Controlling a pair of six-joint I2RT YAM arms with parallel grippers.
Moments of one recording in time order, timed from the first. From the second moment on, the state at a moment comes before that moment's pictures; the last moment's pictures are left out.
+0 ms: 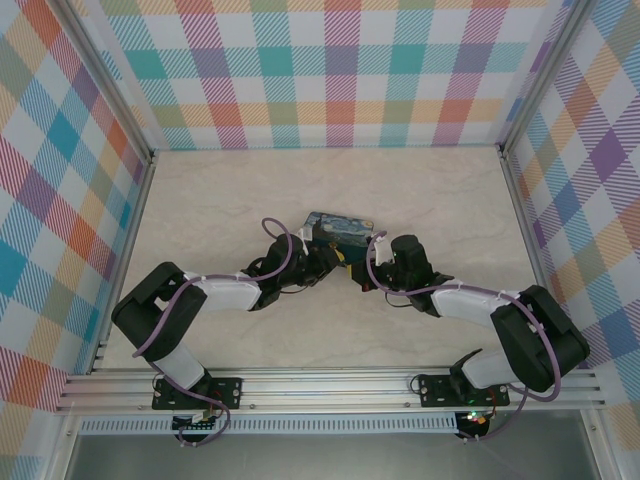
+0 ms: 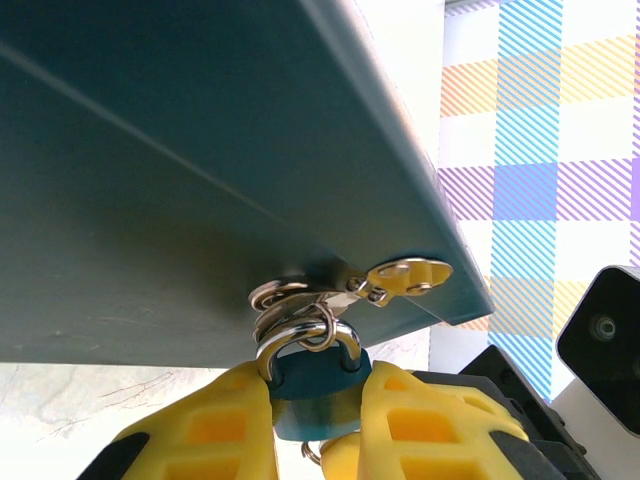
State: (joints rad) left arm -0.73 1.63 0.68 0.51 0.25 -1.23; right arm 0.57 1.38 0.49 0.34 -0.42 0.43
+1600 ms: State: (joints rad) left arm -0.76 1.67 0.71 0.55 0.25 -1.23; right arm 0.50 1.32 0.57 0.12 -0.50 0.34
